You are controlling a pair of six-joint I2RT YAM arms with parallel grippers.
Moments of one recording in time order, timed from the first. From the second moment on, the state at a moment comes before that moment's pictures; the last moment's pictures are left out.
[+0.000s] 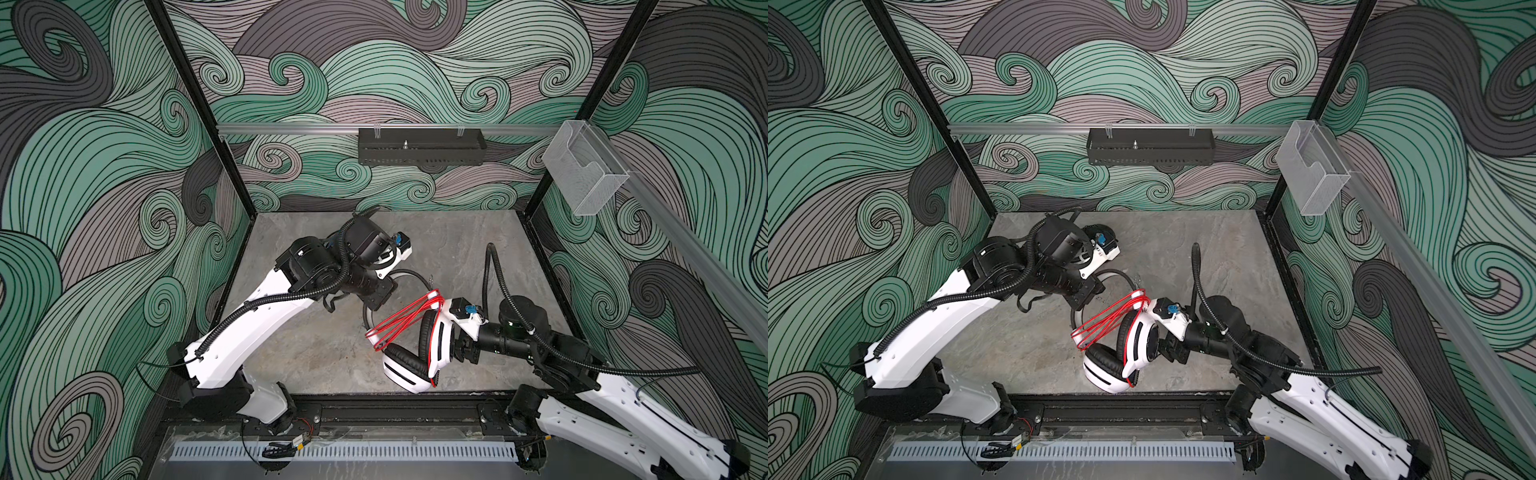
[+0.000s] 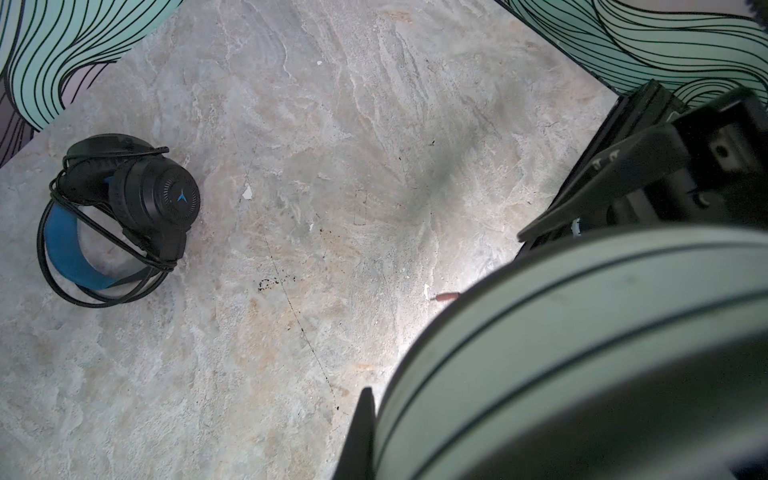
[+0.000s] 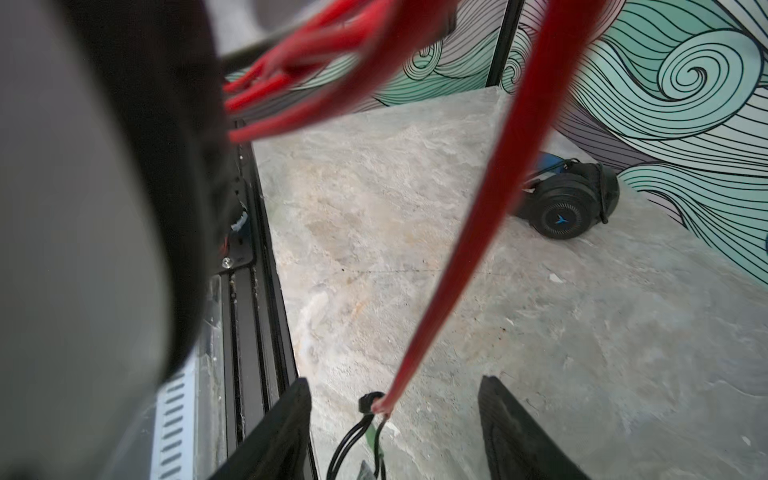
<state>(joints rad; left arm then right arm) -0.90 1.45 1.88 -1.37 0.03 -0.07 0.87 0.70 0.78 -0.53 -0.29 -0.19</state>
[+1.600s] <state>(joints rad) -0.77 1.31 1.80 -1.14 0.19 -0.30 0.70 0.93 0.59 -0.05 -0.61 0.02</state>
